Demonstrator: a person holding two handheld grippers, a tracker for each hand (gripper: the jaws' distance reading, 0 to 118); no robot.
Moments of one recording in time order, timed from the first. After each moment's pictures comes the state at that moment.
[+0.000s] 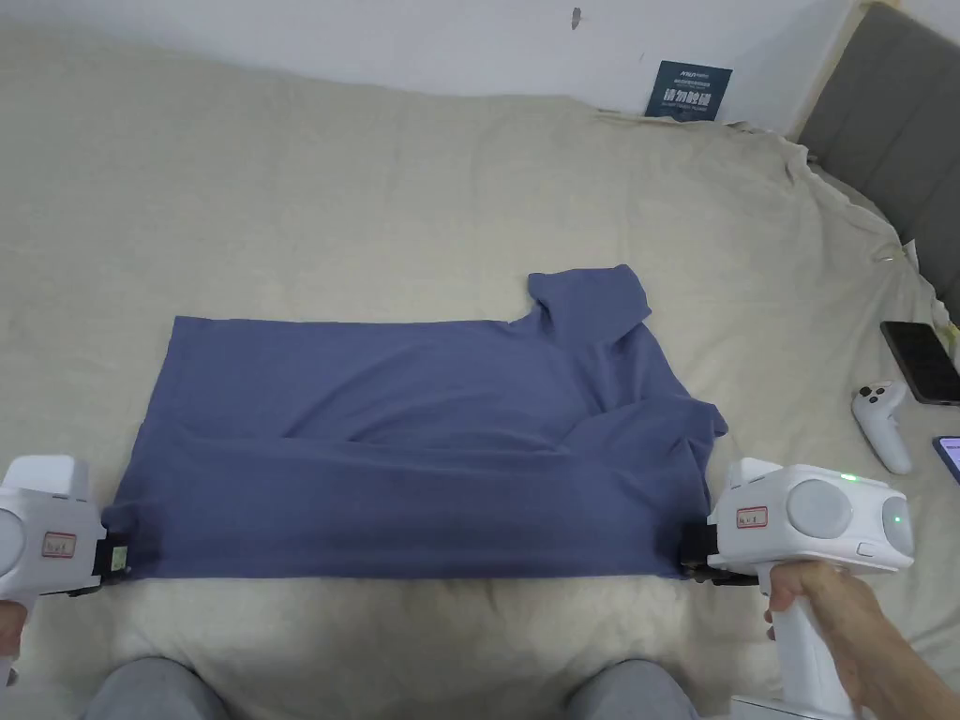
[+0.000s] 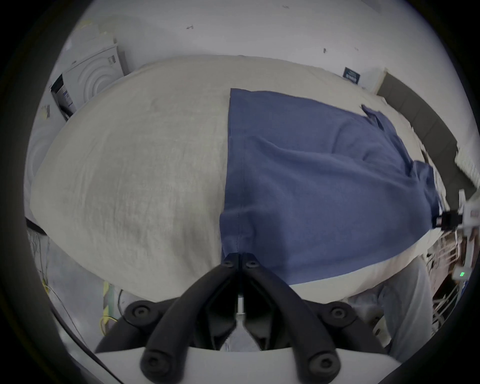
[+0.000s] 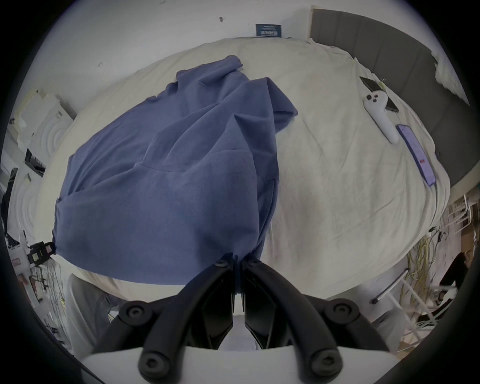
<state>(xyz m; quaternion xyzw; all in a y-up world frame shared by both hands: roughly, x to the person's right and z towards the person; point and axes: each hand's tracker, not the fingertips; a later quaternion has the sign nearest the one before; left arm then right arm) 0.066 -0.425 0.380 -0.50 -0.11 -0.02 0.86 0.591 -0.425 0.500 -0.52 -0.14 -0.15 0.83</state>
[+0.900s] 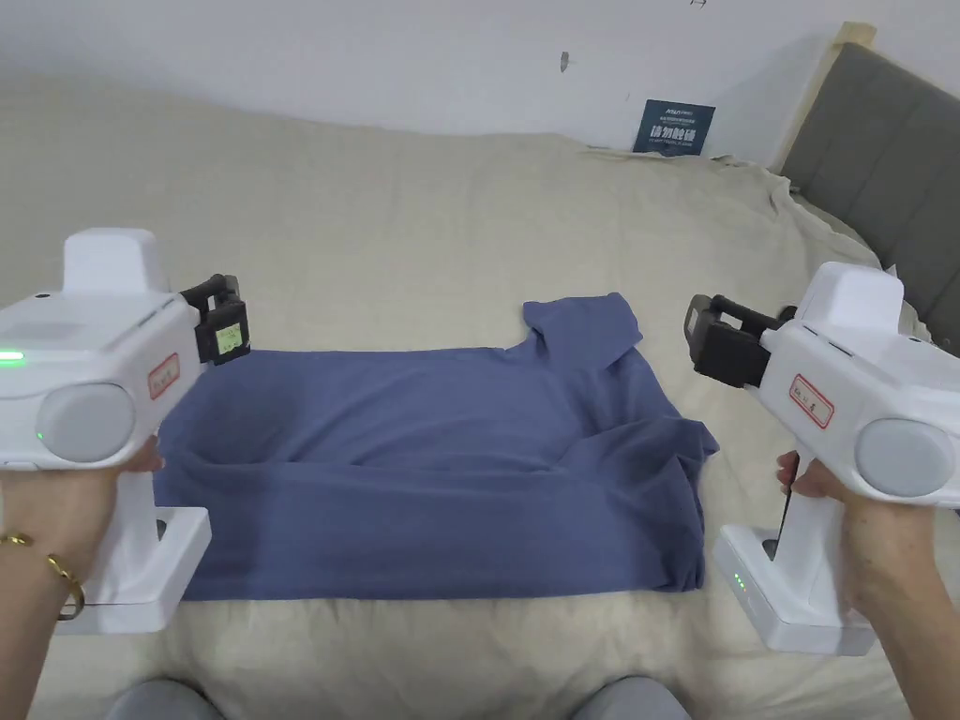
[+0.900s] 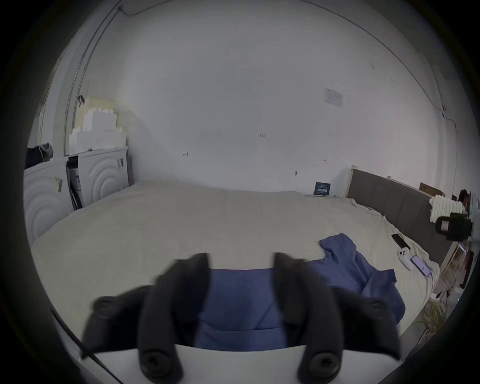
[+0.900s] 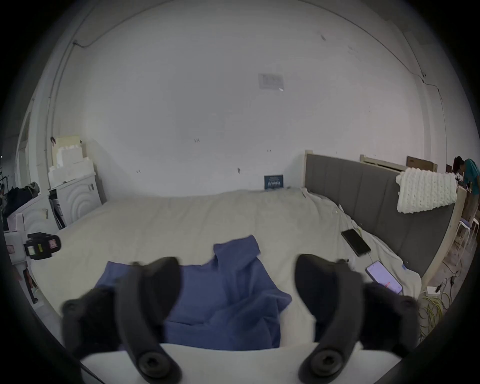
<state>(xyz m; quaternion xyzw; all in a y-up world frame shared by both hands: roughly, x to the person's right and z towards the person) 0.145 -0.290 0.384 -0.15 -0.14 0.01 0.98 0.527 -0.251 0.529 -0.13 -0.15 -0.03 0.98</state>
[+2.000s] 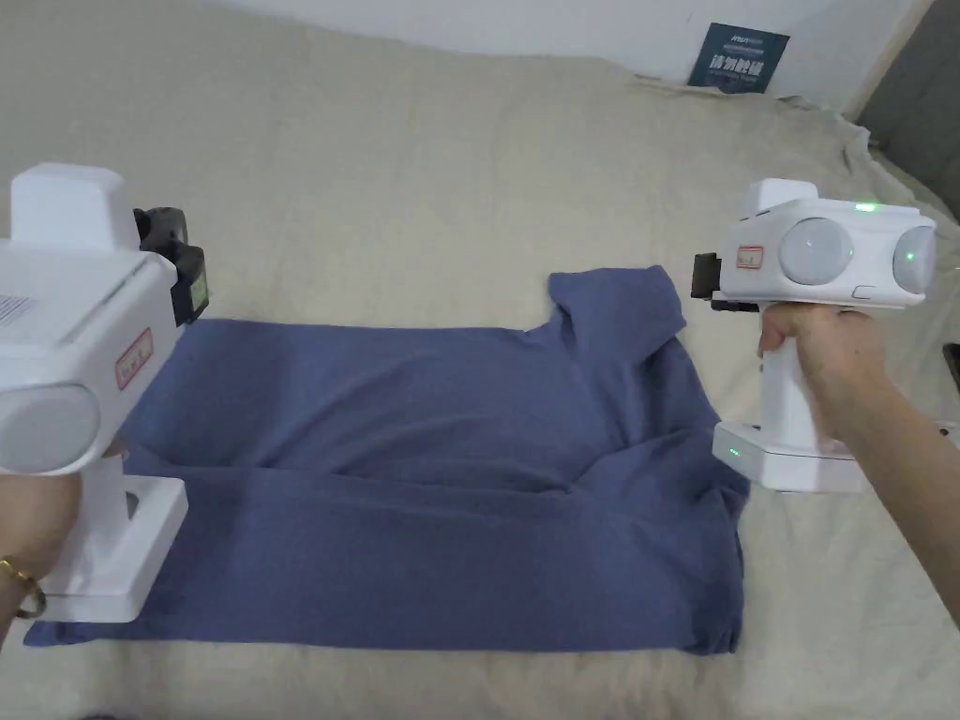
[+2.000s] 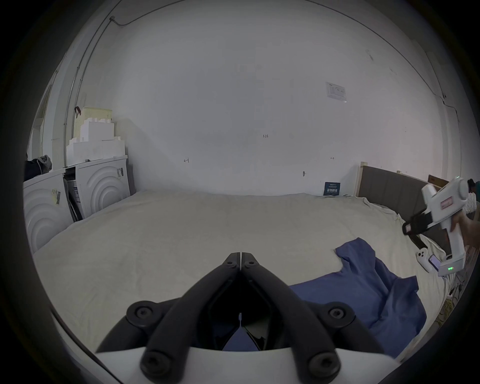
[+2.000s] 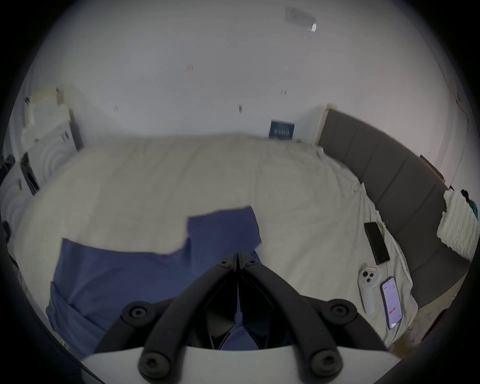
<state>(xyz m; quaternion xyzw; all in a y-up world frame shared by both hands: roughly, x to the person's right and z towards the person) 0.173 -0.305 0.305 -0.14 -0.12 -0.01 0.98 0.620 -0.299 0.273 -0.39 -0.17 0.00 0.90</state>
